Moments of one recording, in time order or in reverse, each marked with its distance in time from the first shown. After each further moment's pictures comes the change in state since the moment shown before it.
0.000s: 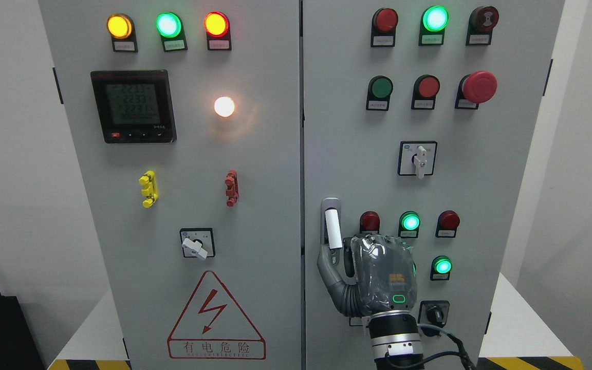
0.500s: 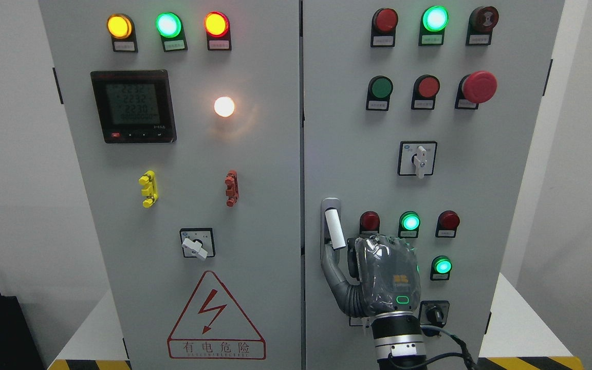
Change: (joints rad) left arm 0.000 0.000 0.000 0.000 0.000 0.000 0.000; right arm 0.006 0.001 -0.012 -0.002 -0.004 0.000 -0.006
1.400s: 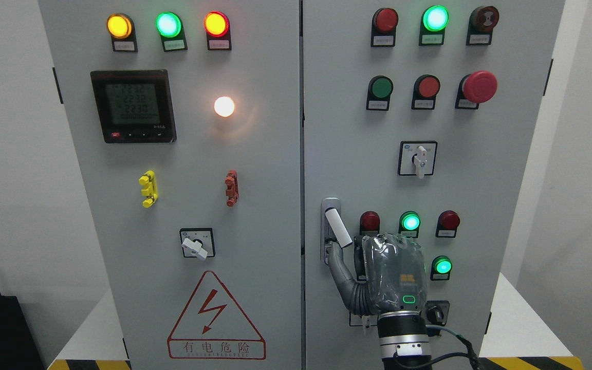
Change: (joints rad) left arm 0.000 0.000 0.000 0.000 0.000 0.000 0.000; right arm 0.002 0.000 -0.015 -0.005 -0.003 0.000 -0.020
